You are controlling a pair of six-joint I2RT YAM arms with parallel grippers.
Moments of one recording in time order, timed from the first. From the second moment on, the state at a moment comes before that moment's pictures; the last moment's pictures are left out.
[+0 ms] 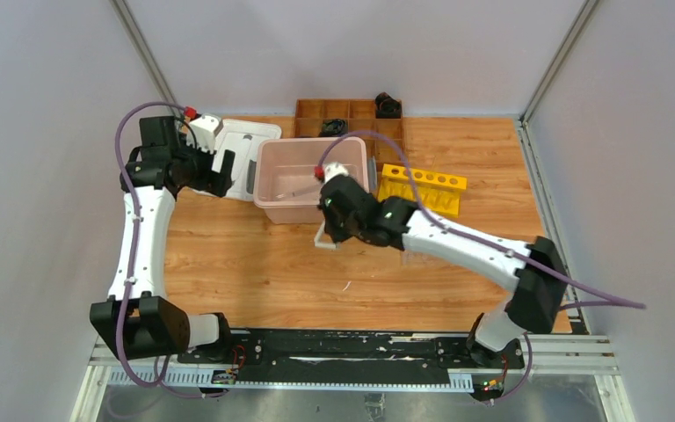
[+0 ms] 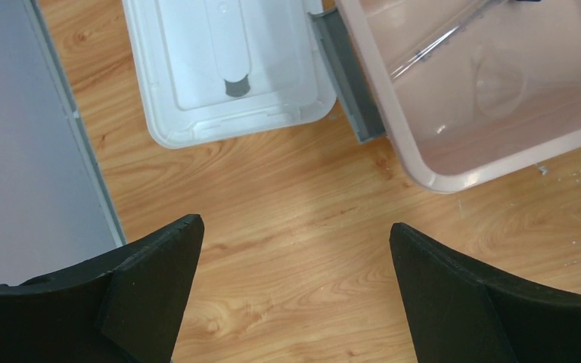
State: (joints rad) left arm 0.12 1.28 1.36 -0.84 0.29 0.40; right arm 1.05 1.60 1.31 -0.55 0.21 0.39
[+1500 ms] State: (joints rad) left arm 0.25 1.92 1.43 -0.54 0.09 0.05; right arm 0.88 1.62 1.60 -0.67 0.33 0.25
